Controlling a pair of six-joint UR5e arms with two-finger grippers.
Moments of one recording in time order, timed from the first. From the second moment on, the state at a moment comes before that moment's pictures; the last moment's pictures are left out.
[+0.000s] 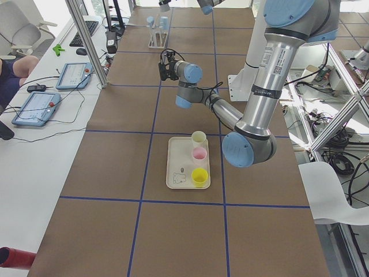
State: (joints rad) left arm -0.72 -1.88 -1.76 -2.93 -1.75 -1.90; right arm 1.00 -1.70 1.79 -0.44 1.29 1.01
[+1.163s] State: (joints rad) left arm -0.71 -1.88 -1.76 -2.93 -1.74 -1.89; right arm 0.87 -1.62 1.68 -0.48 1.12 0.89
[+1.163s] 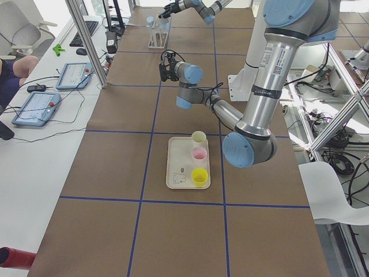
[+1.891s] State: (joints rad) left arm -0.71 -1.88 -1.76 -2.93 -1.74 -1.90; right arm 0.87 -1.60 1.63 -0.46 1.12 0.89
